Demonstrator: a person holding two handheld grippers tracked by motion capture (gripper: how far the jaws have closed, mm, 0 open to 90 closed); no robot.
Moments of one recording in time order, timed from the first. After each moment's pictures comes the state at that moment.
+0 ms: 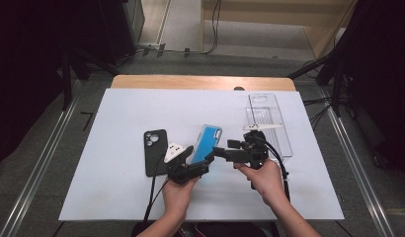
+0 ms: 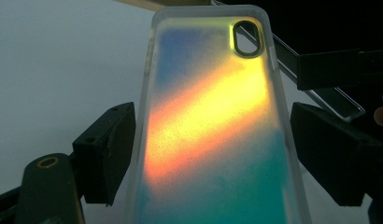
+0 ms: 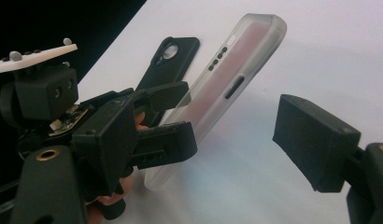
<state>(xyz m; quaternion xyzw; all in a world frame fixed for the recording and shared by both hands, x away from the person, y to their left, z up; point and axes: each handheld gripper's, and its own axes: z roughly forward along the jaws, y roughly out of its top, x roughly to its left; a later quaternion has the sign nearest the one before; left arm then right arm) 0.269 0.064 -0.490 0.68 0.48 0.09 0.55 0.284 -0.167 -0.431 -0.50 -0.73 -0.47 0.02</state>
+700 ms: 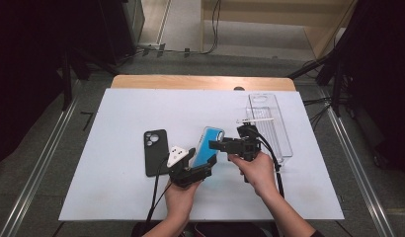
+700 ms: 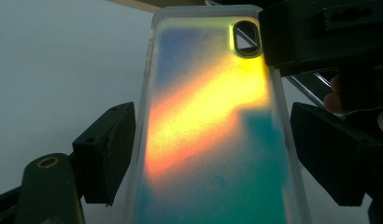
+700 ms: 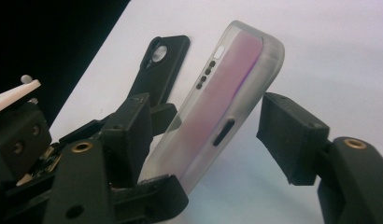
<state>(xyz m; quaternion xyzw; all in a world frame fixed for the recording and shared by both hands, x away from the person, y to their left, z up) 0.259 0.058 -0.492 0.68 0.48 0.10 0.55 0.311 -0.156 -0.439 -0.54 -0.71 -0.45 0.06</state>
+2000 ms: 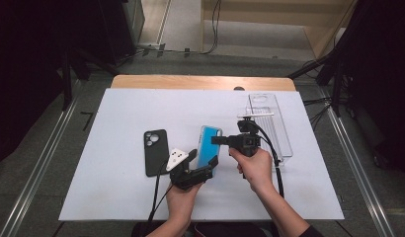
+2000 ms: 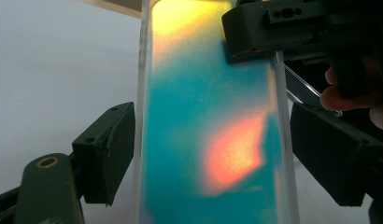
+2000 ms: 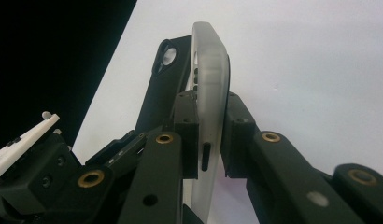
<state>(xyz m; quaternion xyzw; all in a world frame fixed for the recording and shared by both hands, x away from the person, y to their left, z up) 0.254 0.057 -0.493 0.66 0.47 0.09 0.58 0.320 -0.157 -0.431 -0.56 -0.68 -0.45 0.12</state>
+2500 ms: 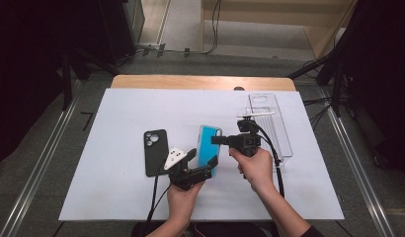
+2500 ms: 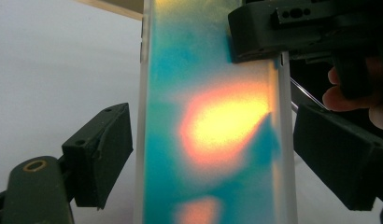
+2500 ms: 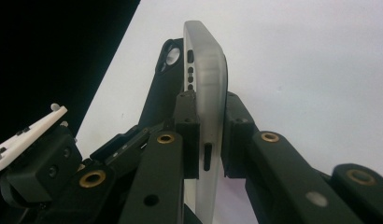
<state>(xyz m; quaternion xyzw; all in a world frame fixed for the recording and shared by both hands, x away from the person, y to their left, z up) 0.257 0.061 -0.492 0.66 0.47 0.08 0.58 0.318 -0.156 -0.426 -0.56 -0.69 -0.45 0.11</state>
